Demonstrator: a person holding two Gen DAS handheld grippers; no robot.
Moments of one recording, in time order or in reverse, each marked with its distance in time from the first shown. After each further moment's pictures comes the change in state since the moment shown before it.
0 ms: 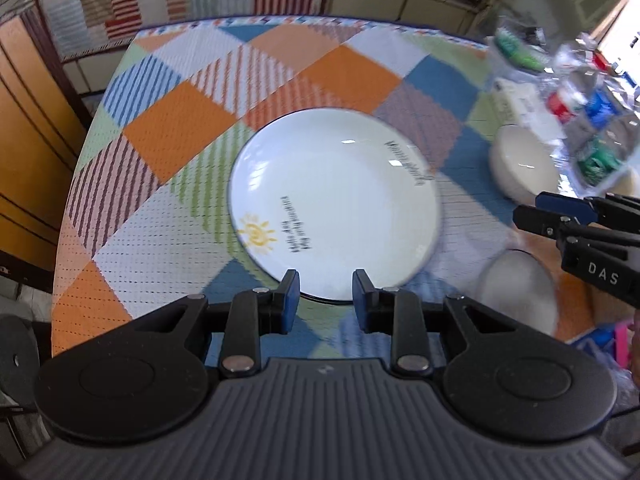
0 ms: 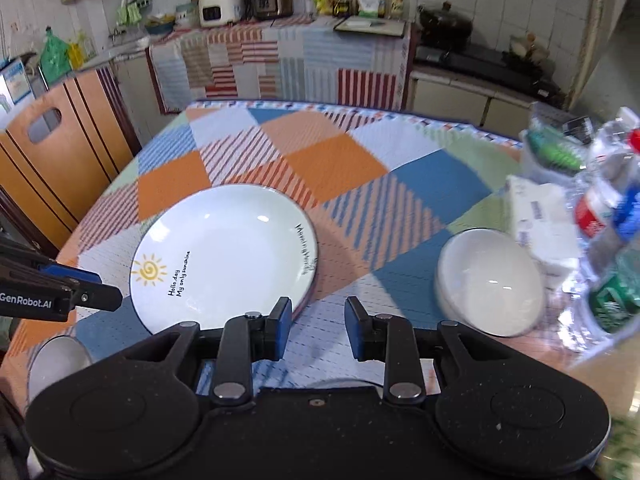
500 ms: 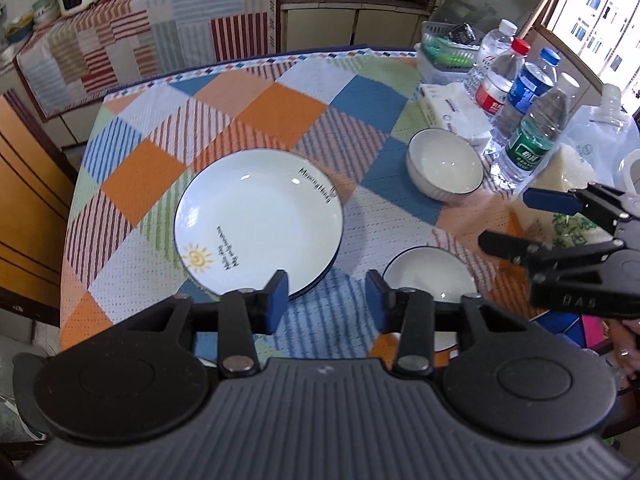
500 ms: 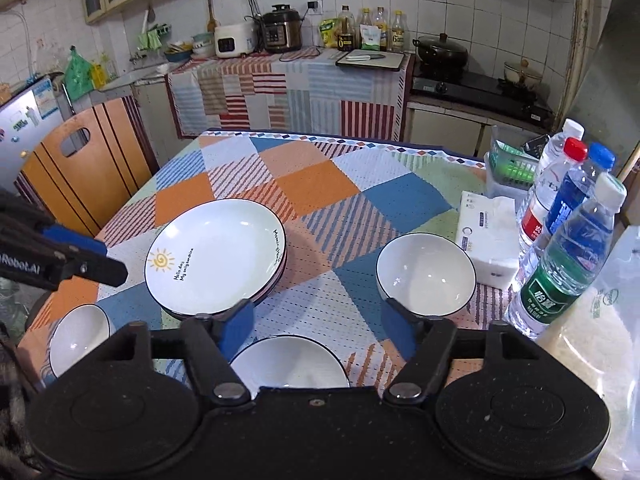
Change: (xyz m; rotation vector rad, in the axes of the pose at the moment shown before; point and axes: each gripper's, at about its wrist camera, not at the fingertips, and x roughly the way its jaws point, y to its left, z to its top) left arm -0.056 -0.092 0.003 0.129 -0.051 0.012; right arm -0.070 -0.054 -0.031 -0.019 -0.093 0.057
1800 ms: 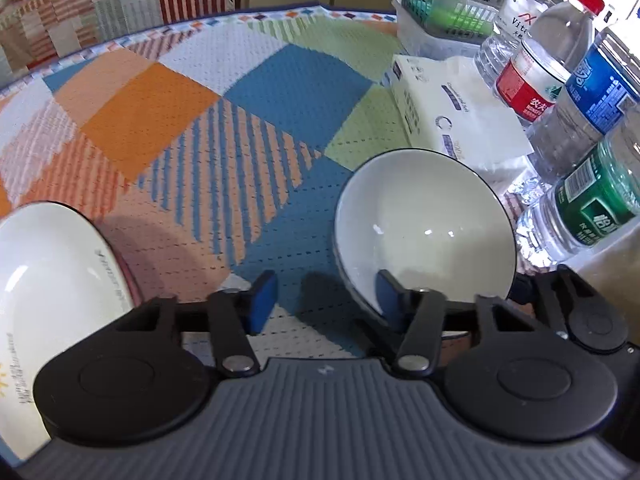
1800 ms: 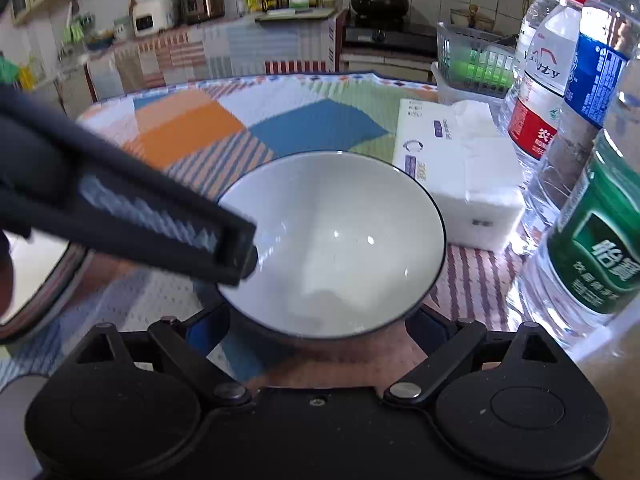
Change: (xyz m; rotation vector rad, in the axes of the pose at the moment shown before) left arm 0.240 -0.101 0.084 -0.058 0.048 -0.059; right arm 0.171 -0.096 -0.037 0.110 0.034 -0.139
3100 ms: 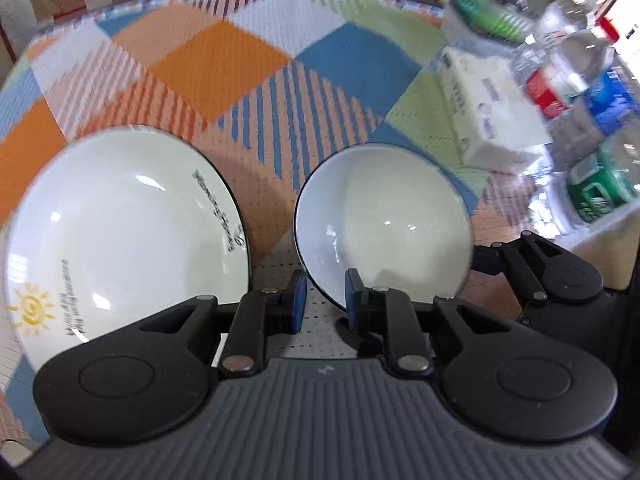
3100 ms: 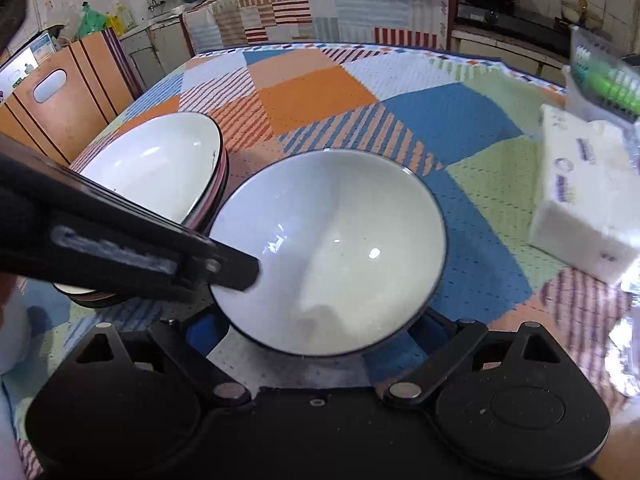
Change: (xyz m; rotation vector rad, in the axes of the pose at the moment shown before) left arm -0.059 0.052 -0.026 -0.078 0.055 0.005; right arm -0.001 0.049 0.020 -0.154 0.147 0.252
